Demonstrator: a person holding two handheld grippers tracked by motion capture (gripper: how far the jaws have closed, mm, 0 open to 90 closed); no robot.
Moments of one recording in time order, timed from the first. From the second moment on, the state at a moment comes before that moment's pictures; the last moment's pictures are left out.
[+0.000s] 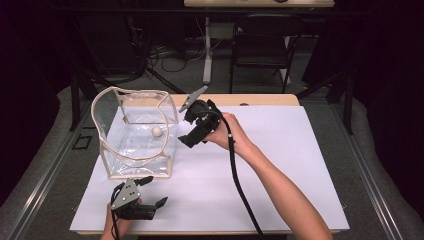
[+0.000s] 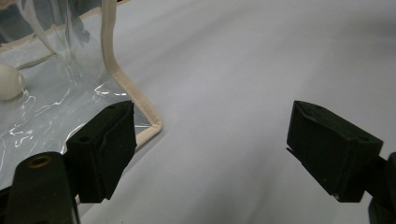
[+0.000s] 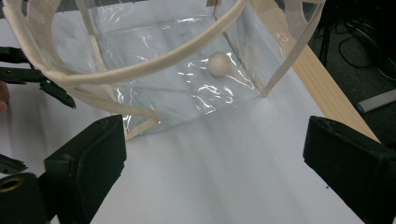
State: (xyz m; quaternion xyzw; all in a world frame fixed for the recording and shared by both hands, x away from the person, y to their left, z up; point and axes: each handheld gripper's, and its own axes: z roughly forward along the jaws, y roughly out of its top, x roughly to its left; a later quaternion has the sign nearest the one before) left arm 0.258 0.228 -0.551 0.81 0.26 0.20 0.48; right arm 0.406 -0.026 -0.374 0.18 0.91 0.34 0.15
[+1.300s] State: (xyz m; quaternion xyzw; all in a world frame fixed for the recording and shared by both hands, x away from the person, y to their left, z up) left arm 0.258 0.227 -0.552 0.81 0.26 0.20 0.48; right arm 0.397 -0.098 -0.444 0.24 0.90 0.33 0.15
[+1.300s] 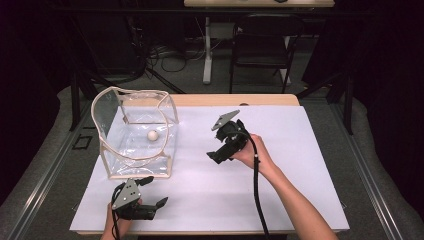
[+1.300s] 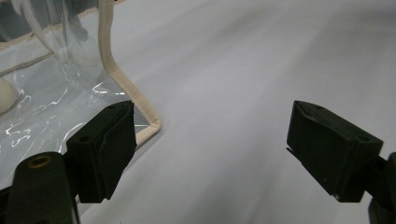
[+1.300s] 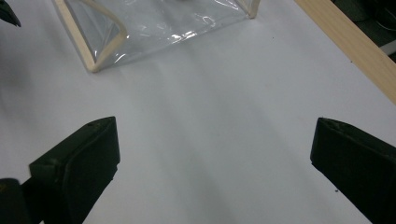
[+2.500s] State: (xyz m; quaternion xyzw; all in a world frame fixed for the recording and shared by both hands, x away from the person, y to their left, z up) left arm 0.258 0.226 -0.552 0.81 0.26 0.20 0.48; right arm 0.339 -0.158 -0.488 0.26 0.89 0.34 0.17
